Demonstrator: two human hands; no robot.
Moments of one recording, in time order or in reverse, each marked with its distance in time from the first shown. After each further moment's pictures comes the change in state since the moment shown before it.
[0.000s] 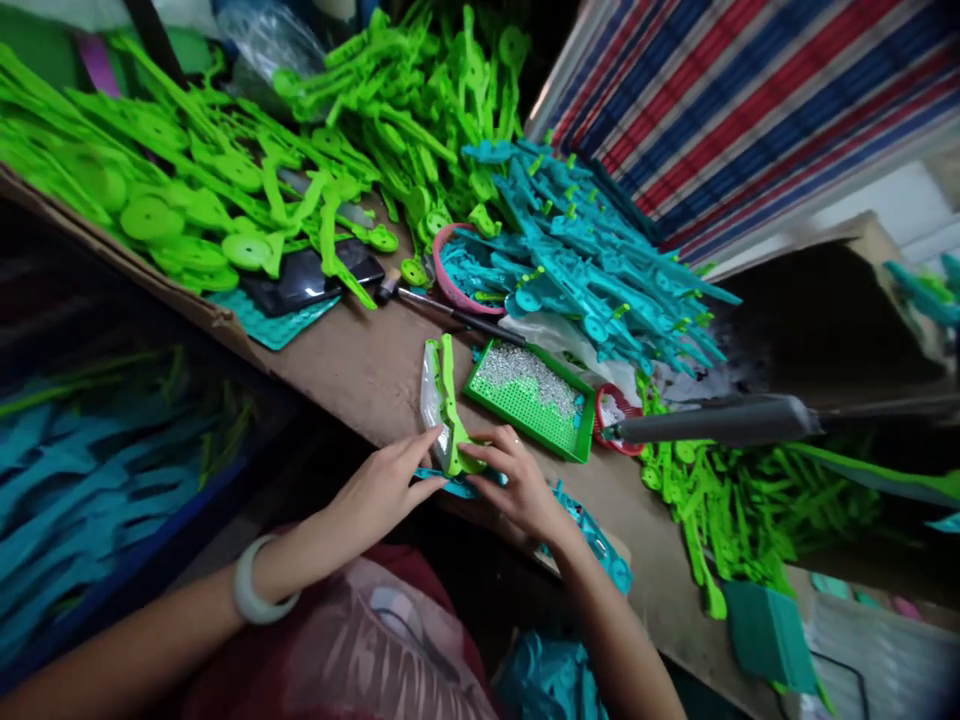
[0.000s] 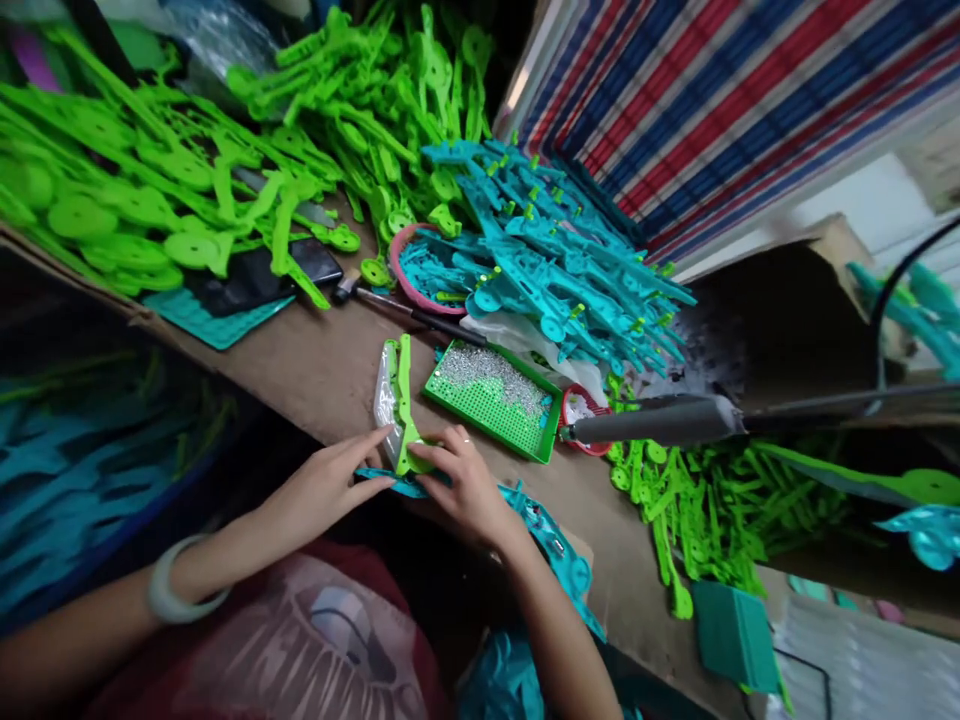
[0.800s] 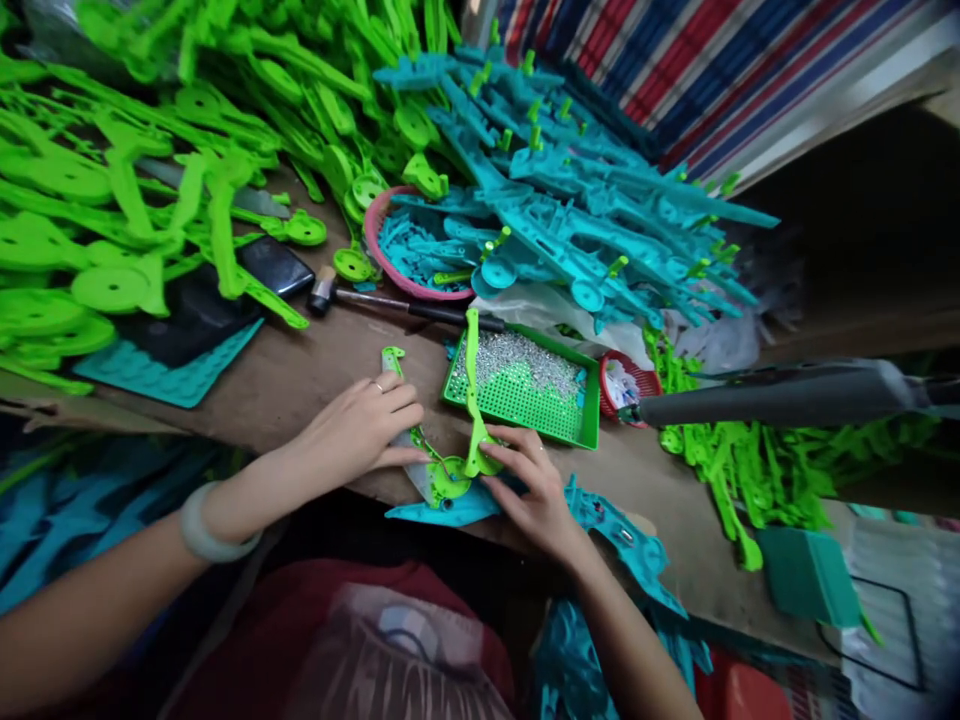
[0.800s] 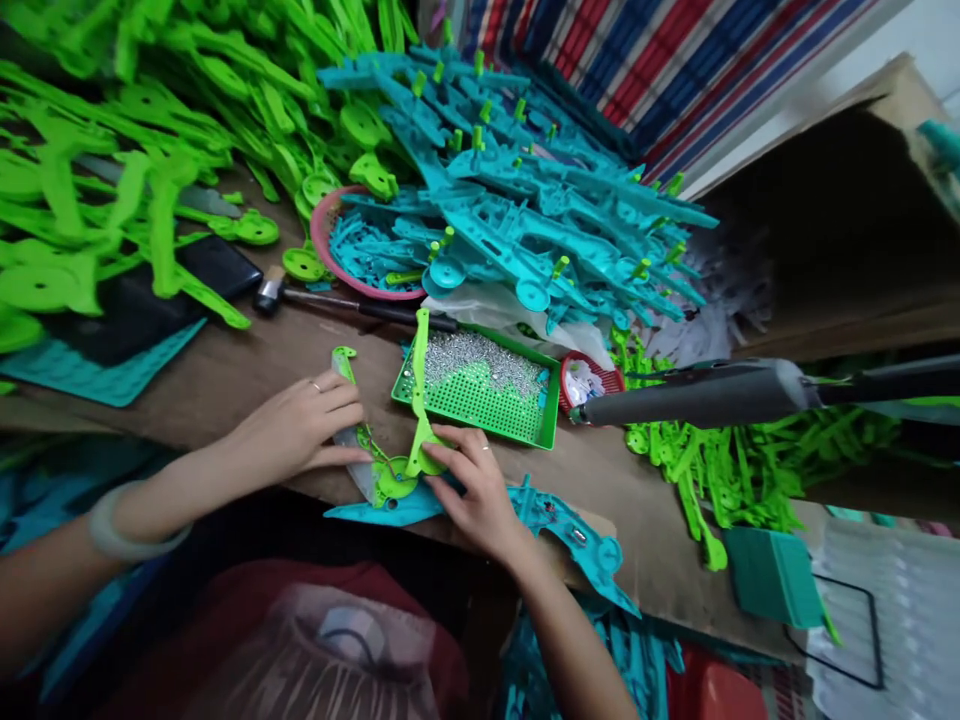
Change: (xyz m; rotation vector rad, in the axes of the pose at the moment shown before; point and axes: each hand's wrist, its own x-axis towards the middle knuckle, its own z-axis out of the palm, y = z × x) left_hand 0.101 -0.005 -0.066 0.772 -0.157 0.669; right_hand -0.019 0.015 0.004 0.000 0.361 0.119
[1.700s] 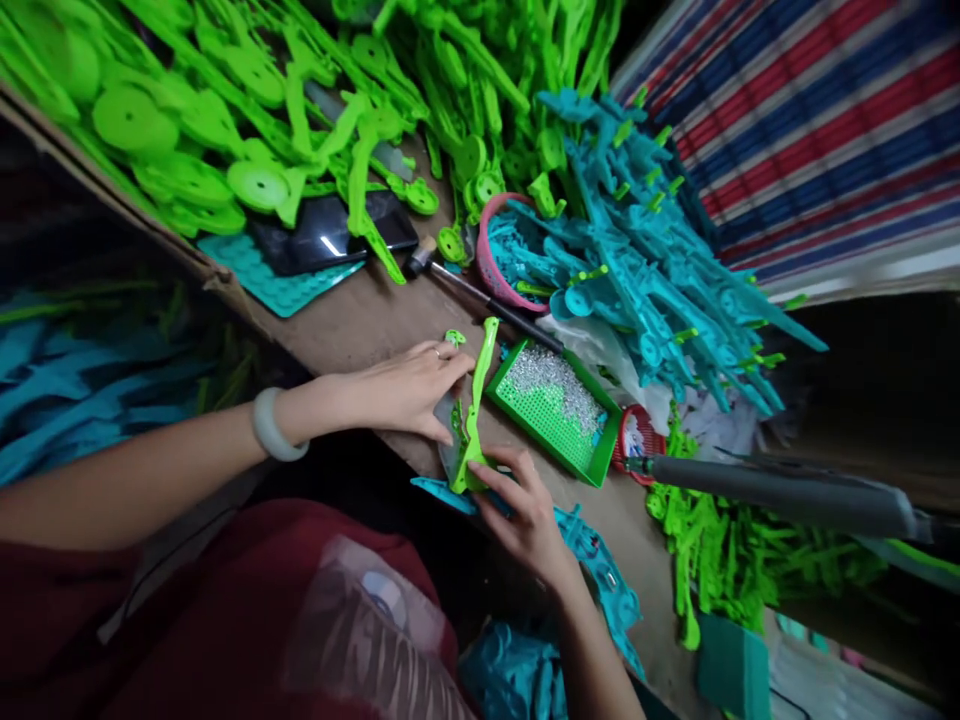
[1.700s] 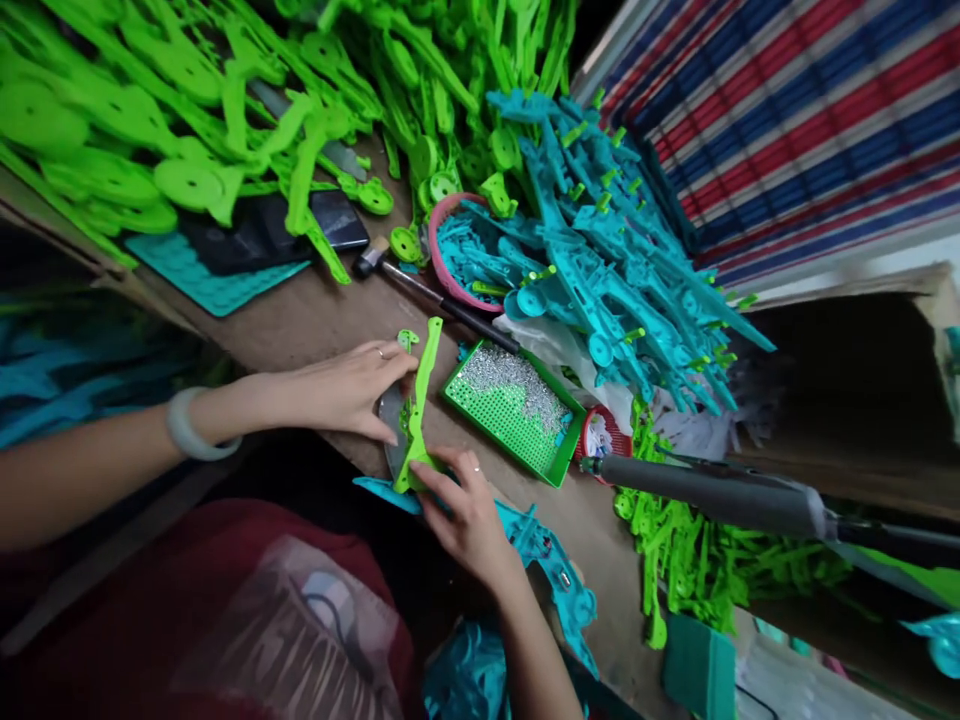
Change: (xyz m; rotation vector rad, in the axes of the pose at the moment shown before) left_hand -0.011 -0.005 0.004 -0.319 0.020 -0.242; right_hand 0.007 -0.023 0.003 -0.073 -0.357 -0.118
